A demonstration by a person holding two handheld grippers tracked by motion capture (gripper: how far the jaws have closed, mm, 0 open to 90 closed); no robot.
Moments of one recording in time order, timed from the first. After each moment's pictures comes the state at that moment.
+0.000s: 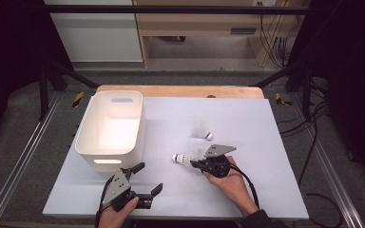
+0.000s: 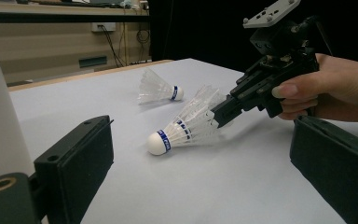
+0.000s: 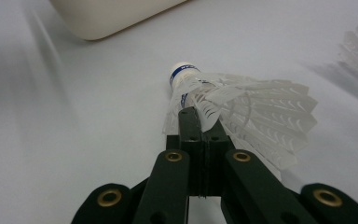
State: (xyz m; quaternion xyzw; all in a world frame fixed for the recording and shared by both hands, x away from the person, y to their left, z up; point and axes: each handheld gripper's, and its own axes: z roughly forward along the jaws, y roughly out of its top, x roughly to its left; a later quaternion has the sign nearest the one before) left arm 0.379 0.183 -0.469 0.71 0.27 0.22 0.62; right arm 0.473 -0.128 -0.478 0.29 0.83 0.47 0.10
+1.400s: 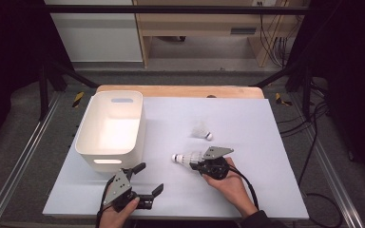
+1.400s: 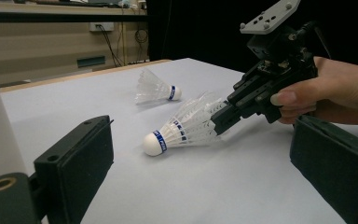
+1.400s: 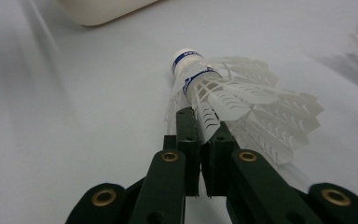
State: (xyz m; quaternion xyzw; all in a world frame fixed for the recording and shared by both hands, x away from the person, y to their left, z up) left arm 0.379 0.181 -0.469 0.71 0.27 0.22 0.62; right arm 0.469 -0.124 -0.482 0.29 0.84 0.45 0.11
